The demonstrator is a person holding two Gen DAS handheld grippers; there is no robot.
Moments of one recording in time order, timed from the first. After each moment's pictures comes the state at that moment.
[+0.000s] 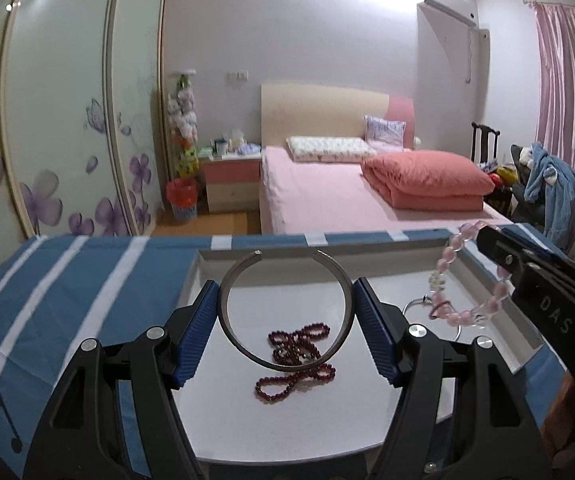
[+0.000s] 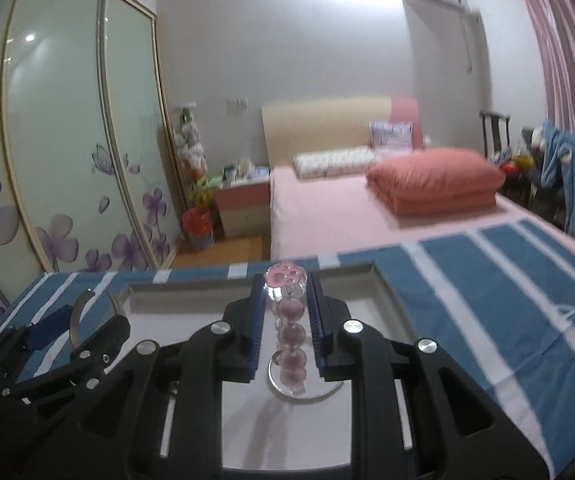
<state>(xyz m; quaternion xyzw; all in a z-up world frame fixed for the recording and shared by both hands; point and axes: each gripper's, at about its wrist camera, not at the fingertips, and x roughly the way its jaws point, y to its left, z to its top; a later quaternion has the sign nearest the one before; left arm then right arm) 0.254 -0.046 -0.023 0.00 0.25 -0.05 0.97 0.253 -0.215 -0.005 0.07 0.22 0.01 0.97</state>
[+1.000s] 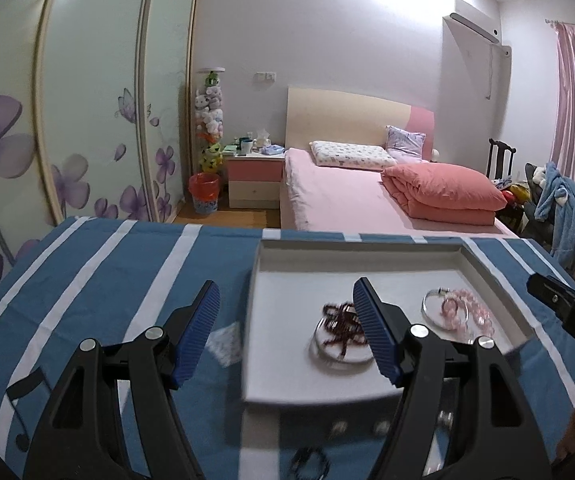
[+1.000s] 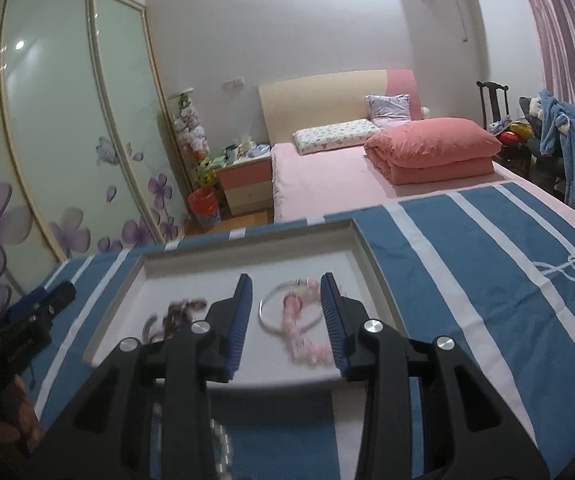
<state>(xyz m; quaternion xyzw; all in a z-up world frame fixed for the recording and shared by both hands) 0.208 0.012 0.000 -0.03 0.24 -0.01 0.97 0.189 -0.238 -0.001 0.09 0.26 0.02 0.96</state>
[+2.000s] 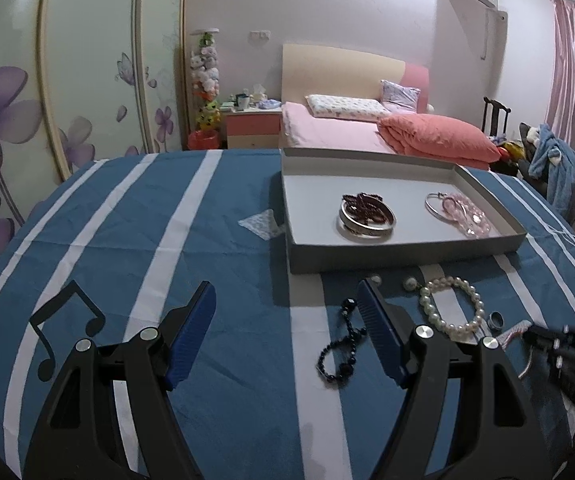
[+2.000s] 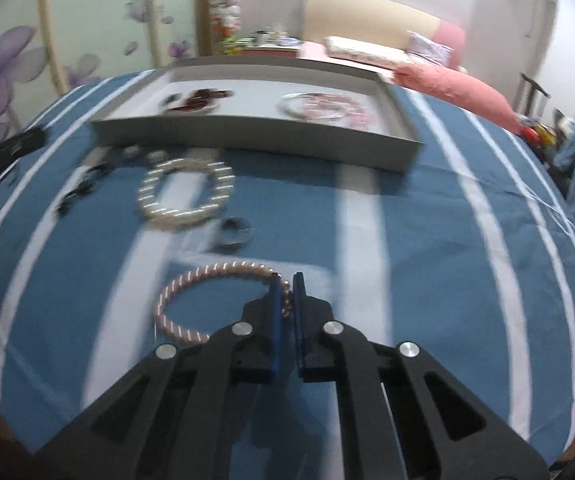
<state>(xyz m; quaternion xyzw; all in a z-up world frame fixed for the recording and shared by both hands) 0.144 0.036 -0.041 -0.01 0.32 -0.03 0.95 0.101 -0.214 -0.077 -0.05 0.43 0.04 0.90</state>
